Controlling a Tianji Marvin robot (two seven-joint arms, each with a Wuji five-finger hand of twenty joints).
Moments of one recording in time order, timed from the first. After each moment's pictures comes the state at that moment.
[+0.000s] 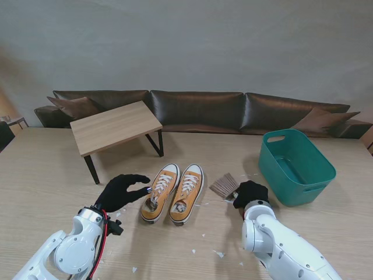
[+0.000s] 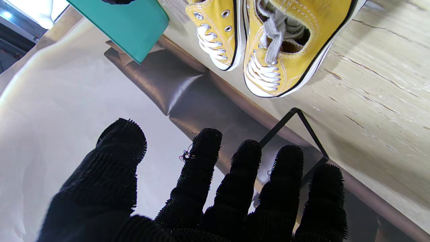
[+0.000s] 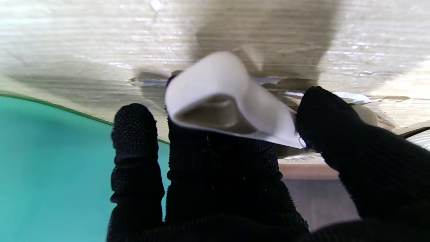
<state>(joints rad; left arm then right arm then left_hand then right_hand) 1.71 -1.13 -1.32 -1.63 0.48 -0.24 0.14 -1.31 -1.12 0.84 -1.30 -0.85 0.56 -0.12 0.74 -0.33 0.35 -0.09 0.83 0.25 0.23 0.42 0.84 0.38 0.13 0.36 0.58 0.43 0.26 0.44 0.27 0.46 0.31 0.66 0.42 -0.74 1.27 -0.33 0.80 0.12 1.16 0.75 0.81 0.07 0.88 0.75 1.05 0.09 0.82 0.61 0.69 0.26 1.27 0.64</state>
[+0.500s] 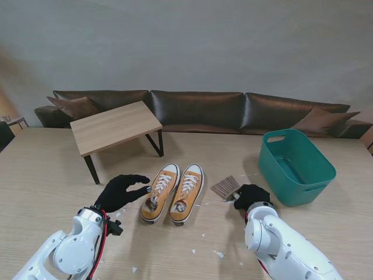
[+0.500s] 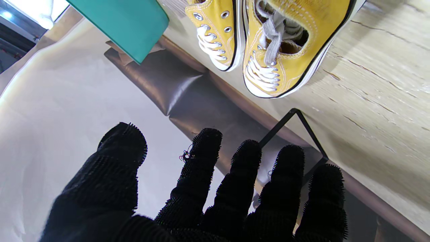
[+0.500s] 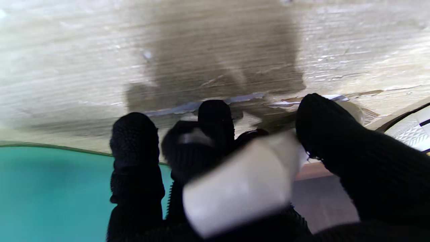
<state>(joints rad) 1.71 -1.13 -1.32 -1.63 0.48 -0.24 0.14 -1.37 -1.12 0.92 -1.34 -0.75 0.52 -0.10 0.74 -0.29 0.34 -0.09 0.83 0.25 0.23 0.42 0.84 0.38 0.13 0.36 0.58 0.44 0.26 0.44 0.27 0.46 0.31 0.66 0.38 -0.71 1.31 -0.29 0.73 0.20 1.43 0.89 1.00 0.14 1.02 0.66 1.28 -0.04 1.35 0.76 0.70 0.26 1.46 0.62</state>
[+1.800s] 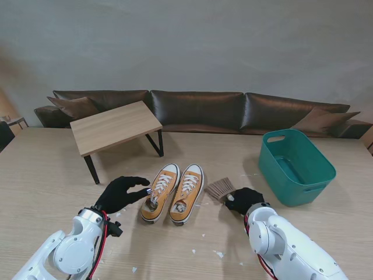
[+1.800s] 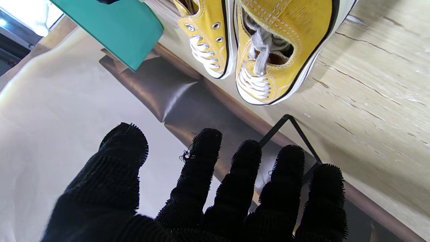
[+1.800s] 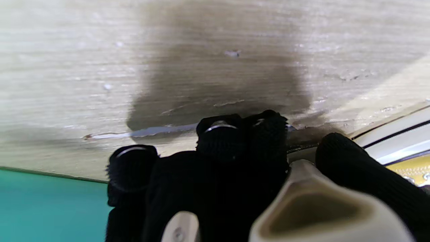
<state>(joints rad) 1.71 -1.13 -1.32 -1.63 0.49 -0.22 0.12 -1.38 -1.09 0.94 -1.37 -0.78 0.34 0.01 0.75 -0.29 0.33 -0.09 0.83 0.25 0.23 0.42 0.84 0.38 0.13 0.36 0.58 0.44 0.26 0.44 0.27 0.46 0.31 0.67 0.15 -0.30 1.13 -0.16 1.17 0.05 1.23 0.94 1.34 0.08 1.10 0.94 1.34 0.09 1.72 0.97 0.70 0.29 1.74 0.72</state>
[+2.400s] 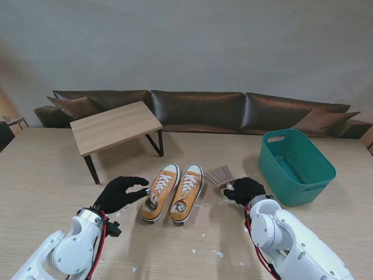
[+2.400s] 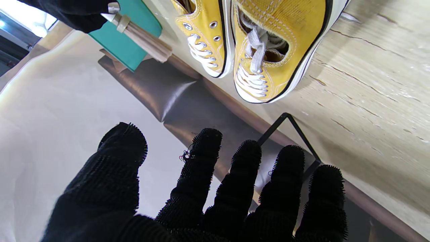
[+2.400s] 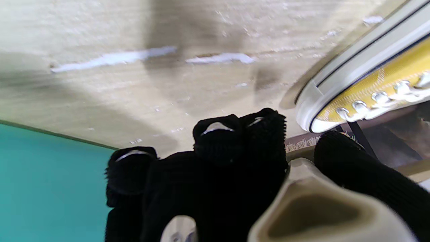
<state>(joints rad) 1.72 -1.12 -1.33 -1.64 0.49 -0.22 0.11 -1.44 -1.09 1.04 -1.52 -0.74 0.34 0.04 0.75 -0.29 0.31 -0.09 0.83 0.25 0.23 0.42 0.84 0.38 0.13 0.36 0.58 0.44 0.26 0.44 0.26 0.46 0.31 0.67 0.16 -0.32 1.16 -0.16 1.21 0.07 1.20 0.94 1.35 0.10 1.12 0.90 1.34 0.12 1.73 1.00 0.70 0.30 1.76 0.72</state>
